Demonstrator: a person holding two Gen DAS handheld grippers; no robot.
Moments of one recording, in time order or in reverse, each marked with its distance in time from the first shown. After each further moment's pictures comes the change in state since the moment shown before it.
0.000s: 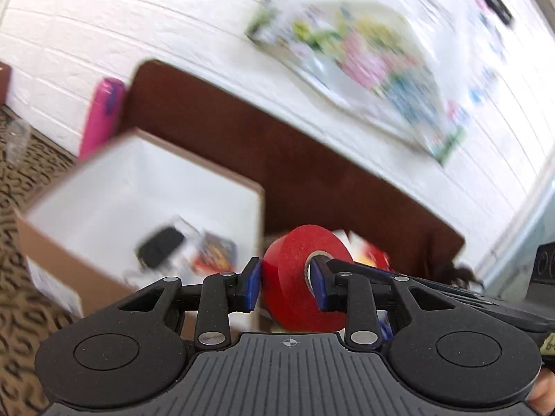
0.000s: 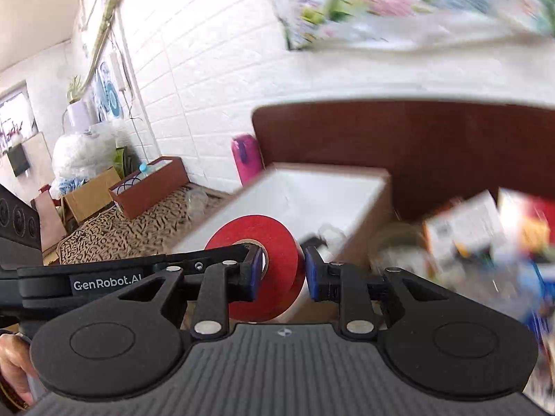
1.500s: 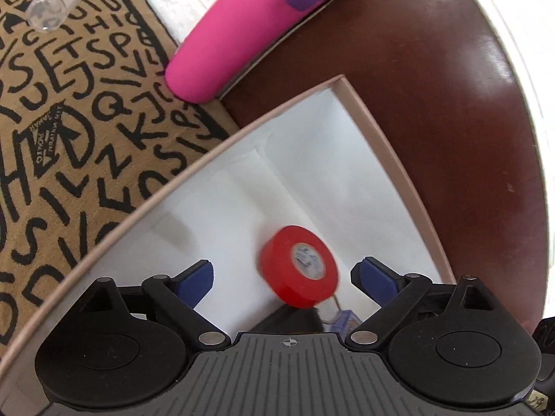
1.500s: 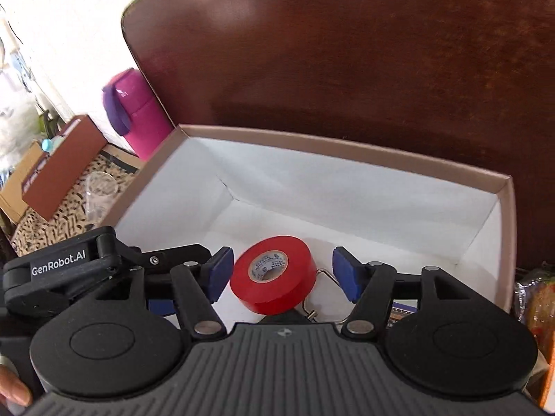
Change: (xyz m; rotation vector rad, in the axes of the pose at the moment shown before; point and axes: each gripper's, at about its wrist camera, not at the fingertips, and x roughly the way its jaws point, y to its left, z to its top) left arm 0.202 0.210 0.077 -0.535 0.283 0.215; right arm 0.285 -0.068 0.053 0.144 0.351 -0.096
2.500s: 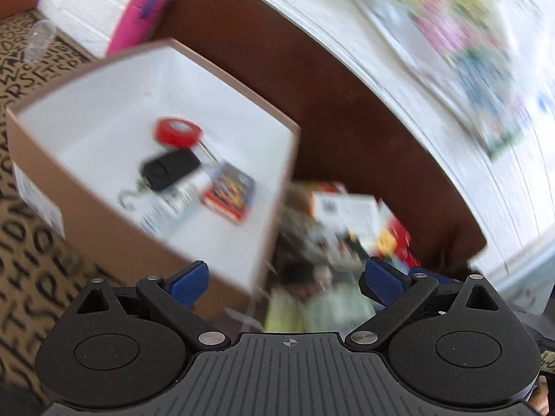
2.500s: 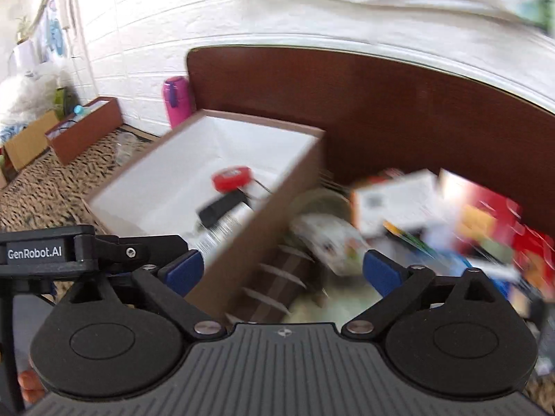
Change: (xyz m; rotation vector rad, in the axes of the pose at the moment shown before) left arm -0.141 -0.081 -0.243 0.374 -0.066 -0.132; right arm -0.250 -0.019 -0.169 -0.152 -0.163 -0.179
